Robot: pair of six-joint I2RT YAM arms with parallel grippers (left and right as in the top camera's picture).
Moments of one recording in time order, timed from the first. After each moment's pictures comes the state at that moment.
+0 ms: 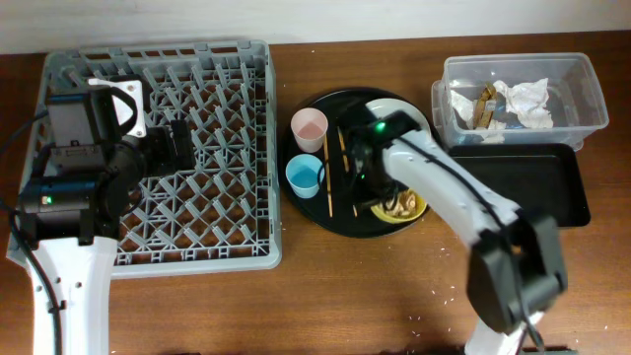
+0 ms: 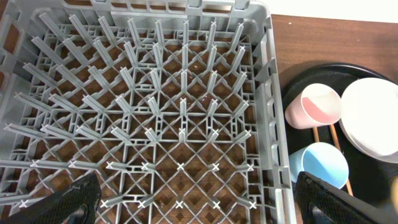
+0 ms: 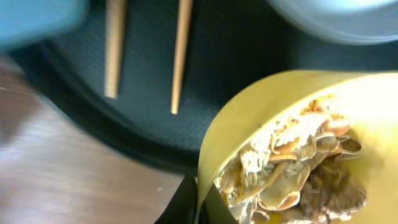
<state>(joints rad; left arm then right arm) 0.04 1.30 1.50 -0.99 0.05 -0.04 0.47 1.87 1.56 -1.21 -0.02 0.22</state>
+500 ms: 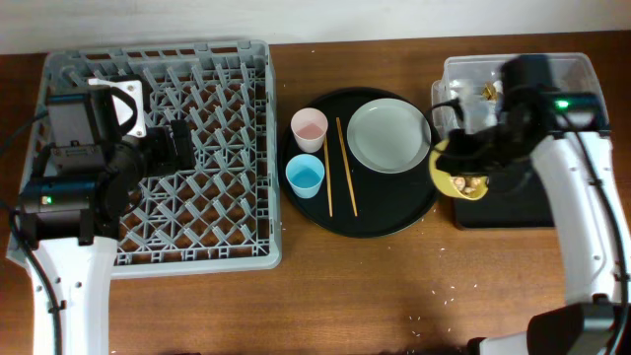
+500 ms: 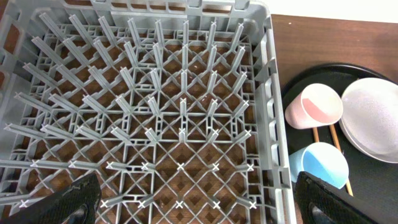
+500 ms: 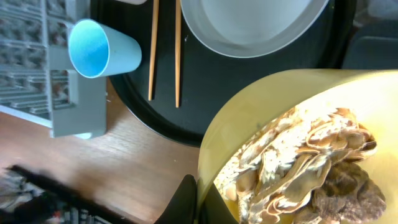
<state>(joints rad) 0.04 1.30 1.50 -0.99 0.05 -0.04 -0.07 1.60 1.58 -1.33 -0.46 -0.10</state>
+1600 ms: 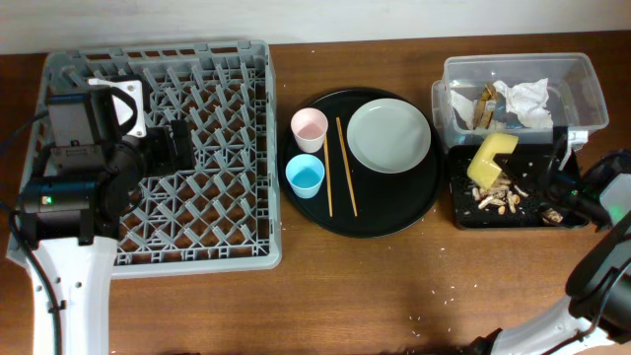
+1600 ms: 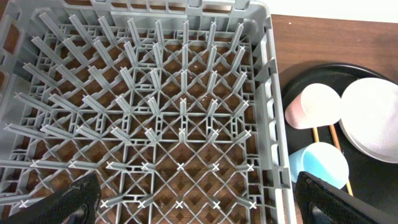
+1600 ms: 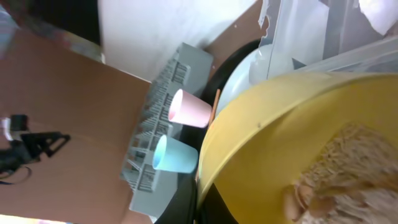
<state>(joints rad) 0.04 1.30 1.50 -0.99 0.05 -0.04 -0.68 1.90 1.16 -0.81 -1.41 -0.47</state>
